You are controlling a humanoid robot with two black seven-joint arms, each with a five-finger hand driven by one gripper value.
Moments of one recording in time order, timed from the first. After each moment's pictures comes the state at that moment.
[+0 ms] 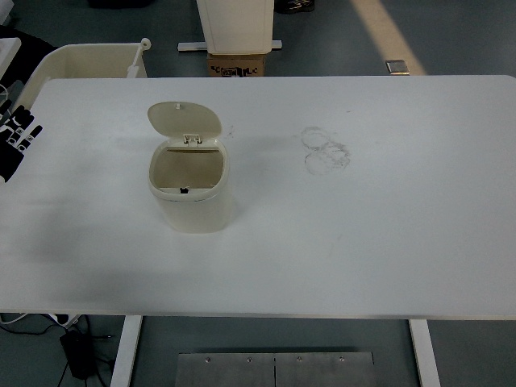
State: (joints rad) left arm -0.72 0.55 -0.51 -0.41 -0.44 -0.53 -0.21; right arm -0.07 0.00 0.32 0.19 -0.22 0.03 0.51
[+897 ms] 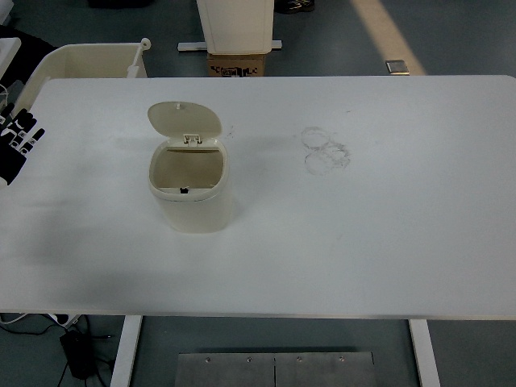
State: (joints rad) left arm -0.71 0.54 -0.51 -0.41 -0.44 -0.53 -0.21; right arm -0.07 0.00 0.32 0.19 -0.22 0.03 0.51
